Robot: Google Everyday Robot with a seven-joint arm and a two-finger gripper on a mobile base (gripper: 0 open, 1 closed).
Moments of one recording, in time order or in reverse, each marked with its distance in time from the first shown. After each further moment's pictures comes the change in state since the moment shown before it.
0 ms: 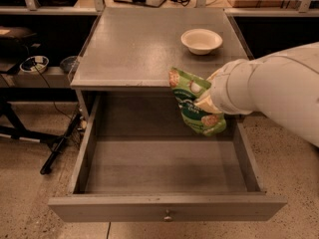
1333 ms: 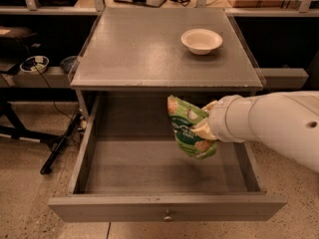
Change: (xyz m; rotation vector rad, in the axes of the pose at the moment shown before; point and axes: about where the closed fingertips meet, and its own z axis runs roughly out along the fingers) arm 0.041 0.057 0.047 -0.128 -0.057 0.064
